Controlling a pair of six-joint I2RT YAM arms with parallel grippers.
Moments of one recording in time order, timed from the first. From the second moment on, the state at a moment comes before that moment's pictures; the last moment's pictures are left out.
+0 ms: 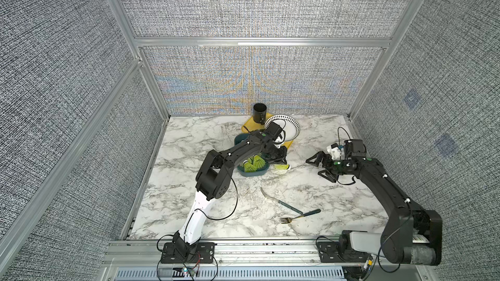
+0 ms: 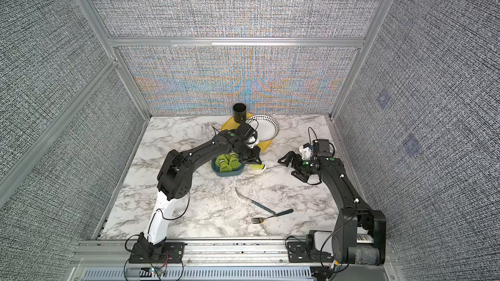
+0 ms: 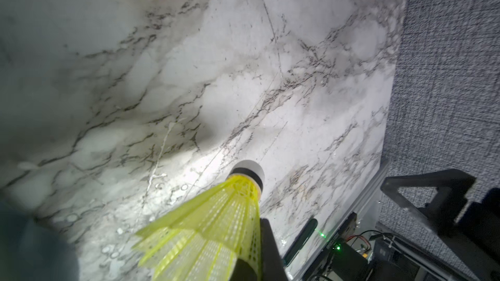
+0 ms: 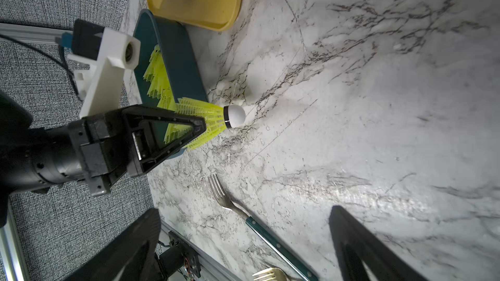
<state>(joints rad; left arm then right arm) -0.75 2.25 1.89 -0.73 0.54 -0.66 -0.05 1.30 0.90 -0.65 -0.64 0.51</state>
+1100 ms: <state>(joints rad) -0.76 1.64 1.45 -0.93 0.08 -2.00 0.20 1.41 1.10 -0.68 -0.52 0.49</state>
